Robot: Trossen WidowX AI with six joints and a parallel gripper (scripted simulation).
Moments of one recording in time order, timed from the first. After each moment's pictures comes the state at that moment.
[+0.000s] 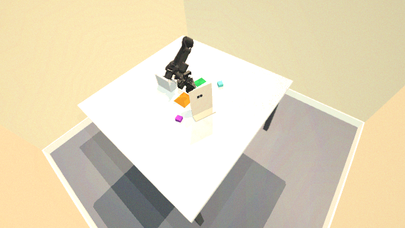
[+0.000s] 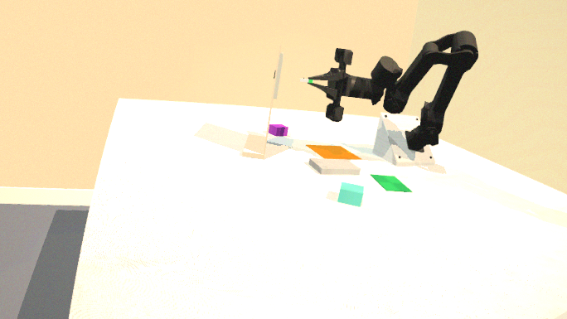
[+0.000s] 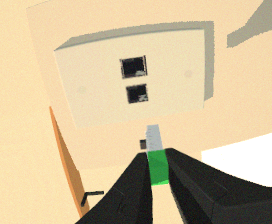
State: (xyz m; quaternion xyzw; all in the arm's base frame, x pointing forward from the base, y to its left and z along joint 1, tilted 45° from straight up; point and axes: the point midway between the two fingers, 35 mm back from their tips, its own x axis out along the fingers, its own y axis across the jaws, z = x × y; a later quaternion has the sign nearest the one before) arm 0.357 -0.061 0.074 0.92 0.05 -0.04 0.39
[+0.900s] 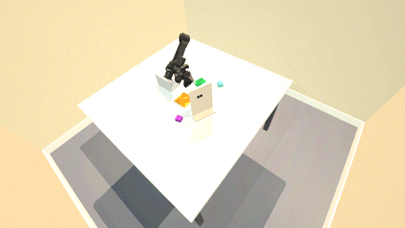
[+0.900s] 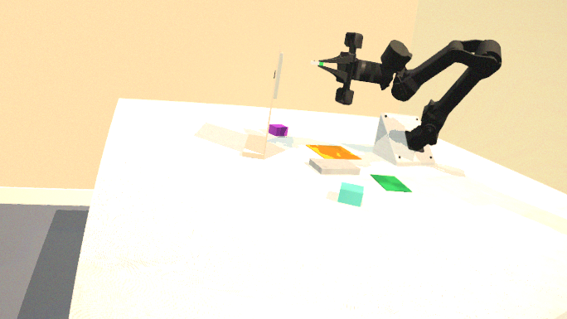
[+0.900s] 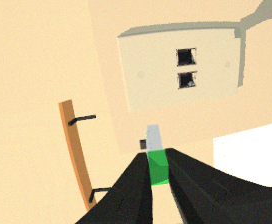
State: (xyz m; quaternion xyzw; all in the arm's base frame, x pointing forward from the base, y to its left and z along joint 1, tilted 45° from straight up) arm 0.343 -0.094 0.110 0.92 0.05 -0.03 0.39
